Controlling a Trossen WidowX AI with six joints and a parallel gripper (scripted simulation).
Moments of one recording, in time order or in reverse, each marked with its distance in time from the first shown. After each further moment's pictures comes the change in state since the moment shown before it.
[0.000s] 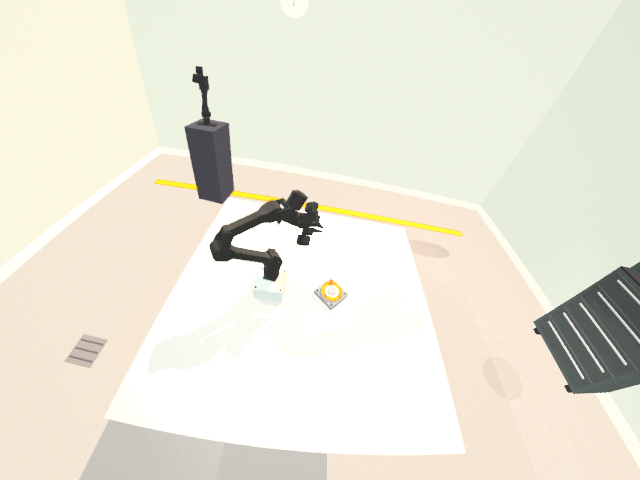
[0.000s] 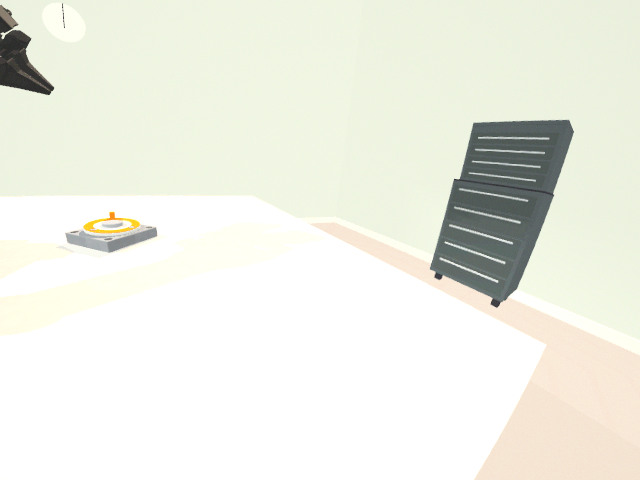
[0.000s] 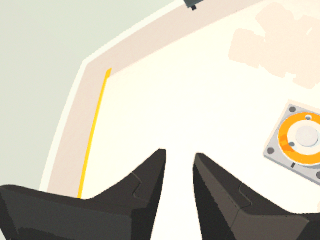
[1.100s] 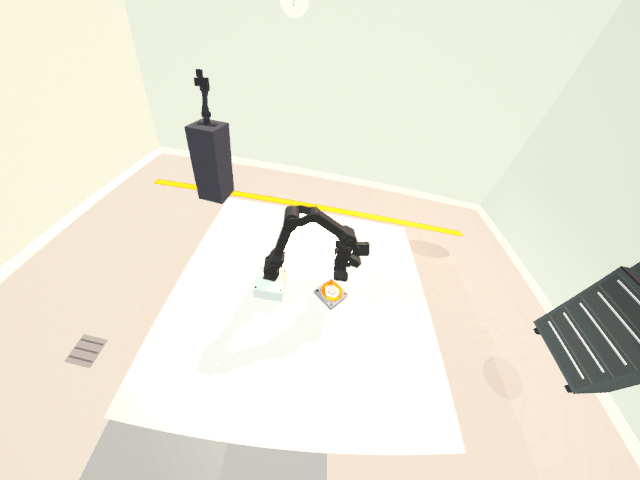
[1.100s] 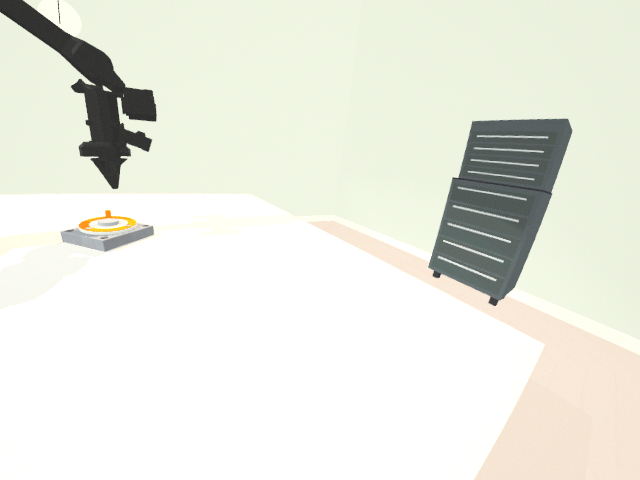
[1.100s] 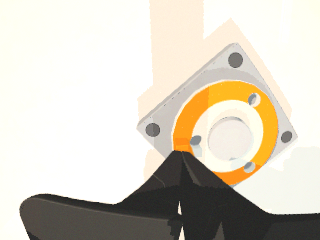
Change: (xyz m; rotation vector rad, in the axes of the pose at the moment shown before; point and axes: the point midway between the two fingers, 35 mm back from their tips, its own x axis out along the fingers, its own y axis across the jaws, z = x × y) arm 0.197 -0.146 0.000 -0.378 0.813 -0.551
